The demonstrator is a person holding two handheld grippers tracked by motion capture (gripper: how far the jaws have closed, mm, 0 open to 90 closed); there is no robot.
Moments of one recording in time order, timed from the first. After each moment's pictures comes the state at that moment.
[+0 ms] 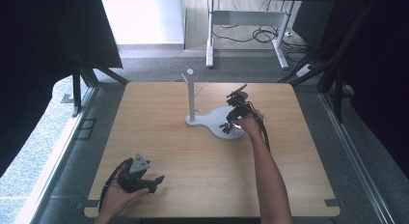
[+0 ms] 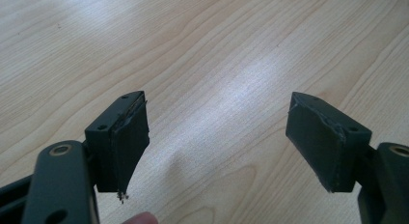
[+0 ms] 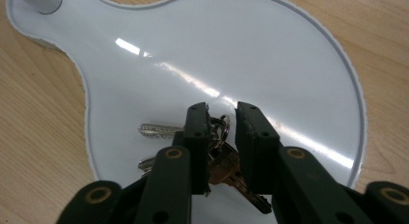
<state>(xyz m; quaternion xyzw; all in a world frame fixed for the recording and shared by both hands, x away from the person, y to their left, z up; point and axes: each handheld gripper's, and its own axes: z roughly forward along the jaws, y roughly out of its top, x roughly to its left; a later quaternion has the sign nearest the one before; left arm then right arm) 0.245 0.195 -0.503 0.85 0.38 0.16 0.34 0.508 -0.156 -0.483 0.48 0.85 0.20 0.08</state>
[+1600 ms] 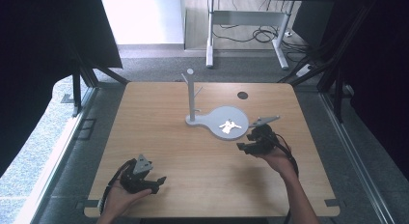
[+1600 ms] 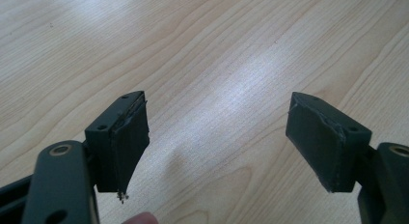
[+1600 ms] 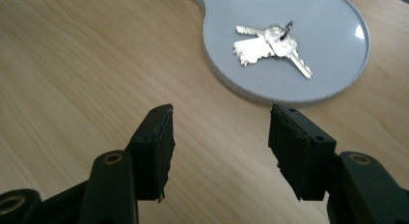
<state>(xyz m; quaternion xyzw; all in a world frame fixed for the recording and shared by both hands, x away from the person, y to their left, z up) 0.245 0.188 -0.505 0.85 0.37 0.16 0.33 0.353 -0.218 -0.451 0.38 0.85 0.33 0.12</state>
